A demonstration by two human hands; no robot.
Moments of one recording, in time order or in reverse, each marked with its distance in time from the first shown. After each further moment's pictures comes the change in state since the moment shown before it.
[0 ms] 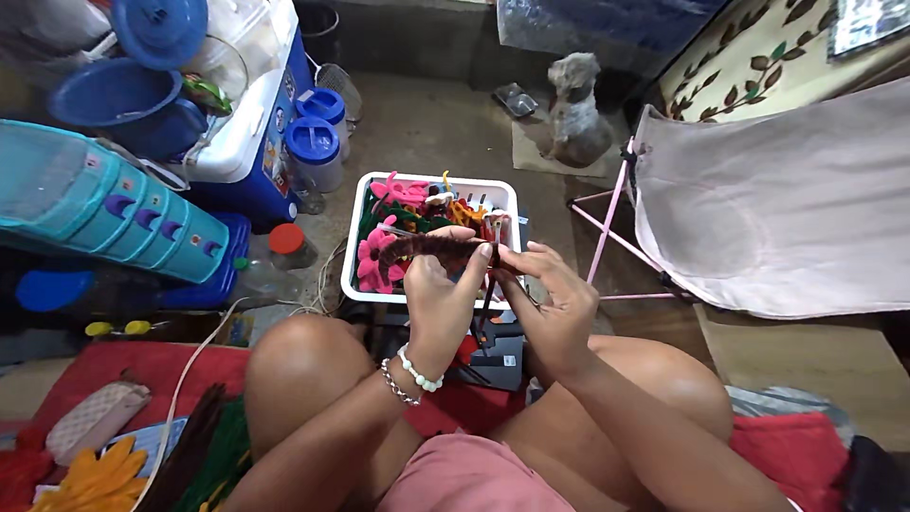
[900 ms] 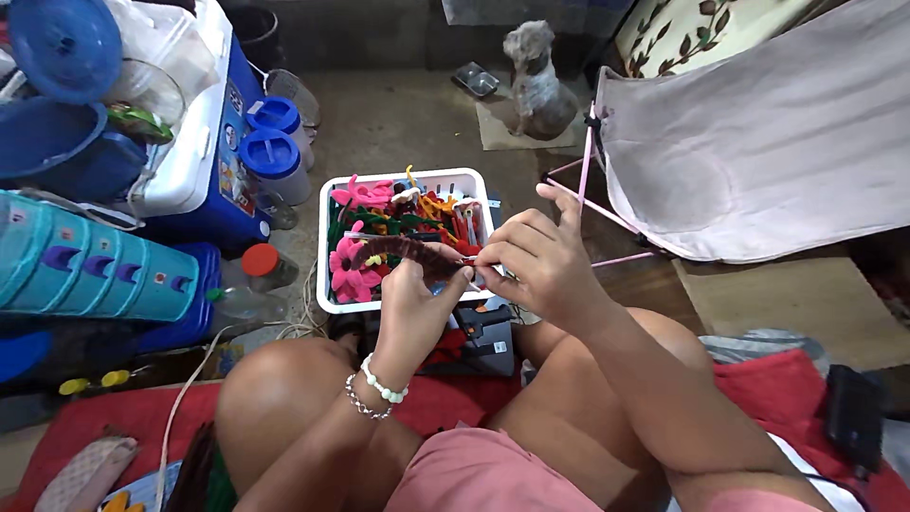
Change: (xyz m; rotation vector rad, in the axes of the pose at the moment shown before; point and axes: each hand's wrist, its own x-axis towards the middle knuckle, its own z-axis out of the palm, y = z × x) left_hand 0.003 -0.004 -0.008 0.253 -0.366 -0.062; right_hand 0.031 0.024 -0.045 -0.400 -0.284 -0.337
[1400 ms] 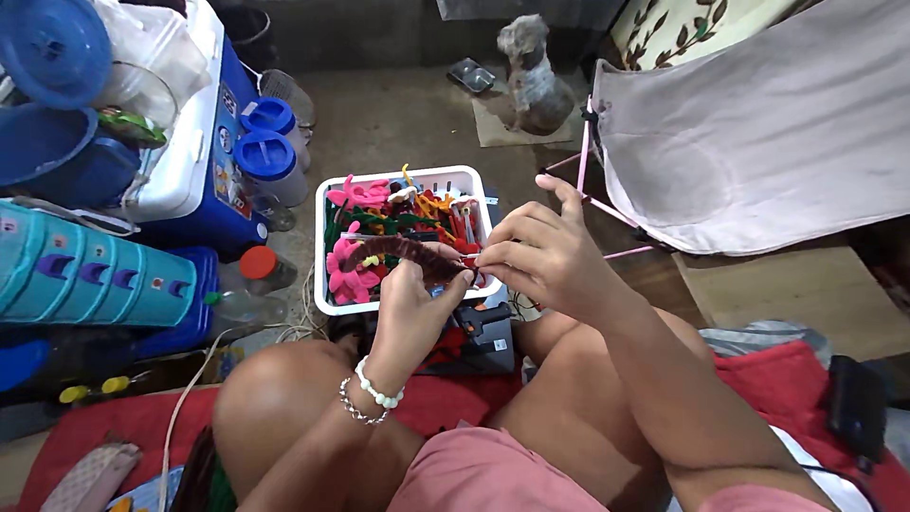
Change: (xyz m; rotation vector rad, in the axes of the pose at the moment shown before) left_hand 0.001 0.003 -0.001 -0.056 -0.072 -0.026; right_hand 0.001 0.013 -0.015 0.094 -0.108 -0.047
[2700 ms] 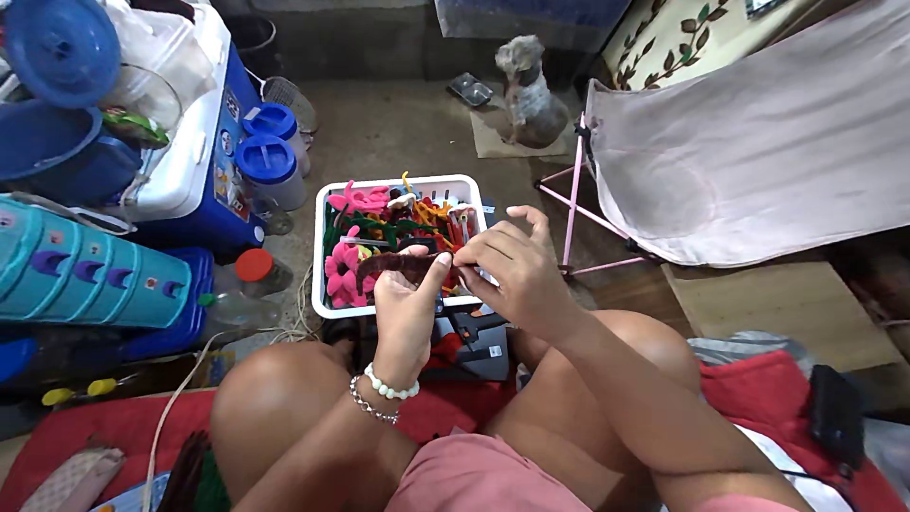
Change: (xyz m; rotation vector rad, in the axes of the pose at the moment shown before) left_hand 0.001 0.005 0.017 -0.501 0.370 -0.304; right_hand 0.009 -0.026 0.030 -0.027 0.121 0.142
